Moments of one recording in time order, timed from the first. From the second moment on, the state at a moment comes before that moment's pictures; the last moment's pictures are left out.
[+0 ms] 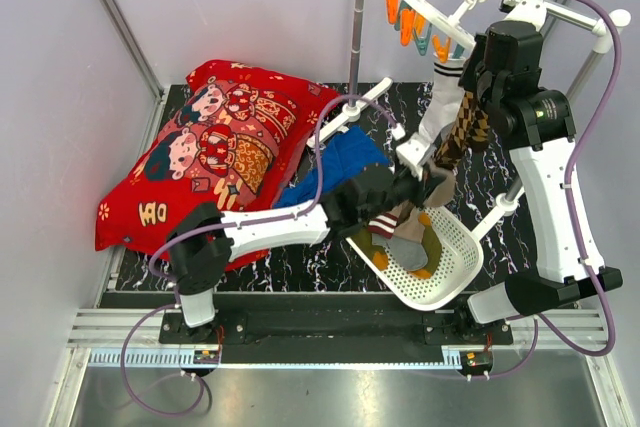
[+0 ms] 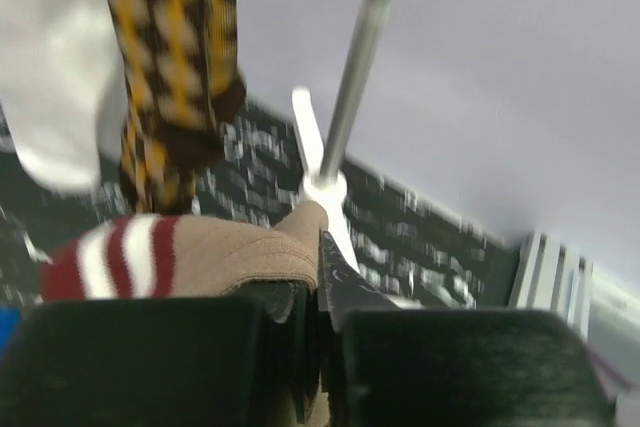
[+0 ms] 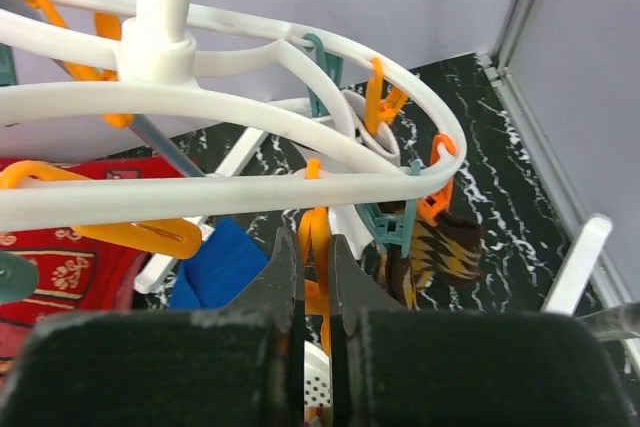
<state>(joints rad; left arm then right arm) -1.15 1.81 1.41 0.45 -0.11 -0.24 0.29 1.46 2.01 -0.85 0.45 0.28</state>
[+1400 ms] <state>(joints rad) -1.16 1.69 1.27 0.39 -0.37 -0.20 0.28 1.38 1.90 -0.68 0.22 0.70</state>
